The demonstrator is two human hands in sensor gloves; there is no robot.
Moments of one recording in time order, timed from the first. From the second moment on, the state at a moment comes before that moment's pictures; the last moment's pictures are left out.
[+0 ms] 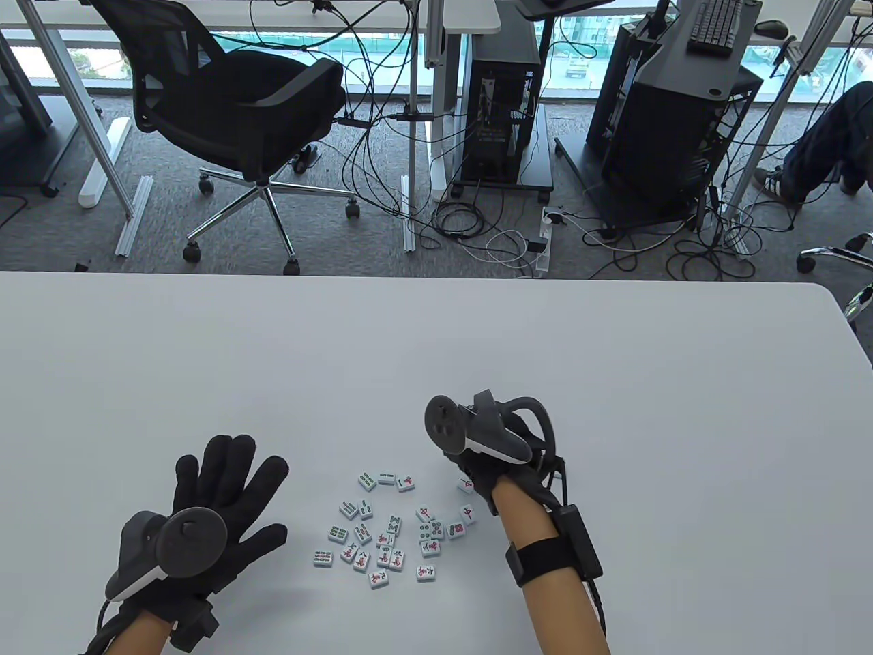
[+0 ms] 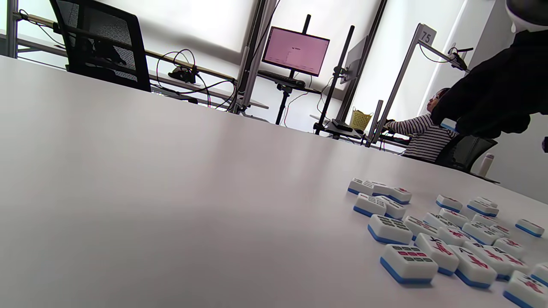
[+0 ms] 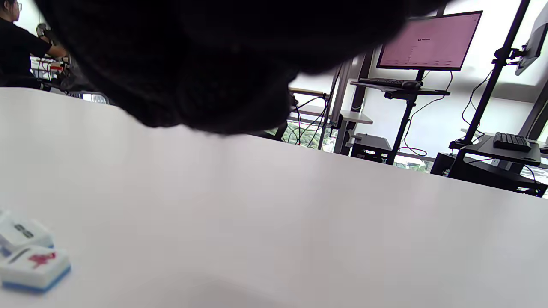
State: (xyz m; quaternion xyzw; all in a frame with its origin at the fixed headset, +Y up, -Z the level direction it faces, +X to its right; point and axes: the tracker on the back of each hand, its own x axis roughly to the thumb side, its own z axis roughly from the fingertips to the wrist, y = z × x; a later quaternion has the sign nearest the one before) left_hand -0.285 -0.719 -0.230 0.00 -0.13 0.14 0.98; right_hand 0.059 -0.685 -0.374 -0.20 -0.03 -0.98 0.07
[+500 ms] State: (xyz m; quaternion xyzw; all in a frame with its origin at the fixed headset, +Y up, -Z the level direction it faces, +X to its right) left_hand -0.288 -0.721 -0.233 -0.01 -0.12 0.14 0.98; right_hand 0.091 -0.755 -0.367 -0.21 -0.10 -0.96 0.15
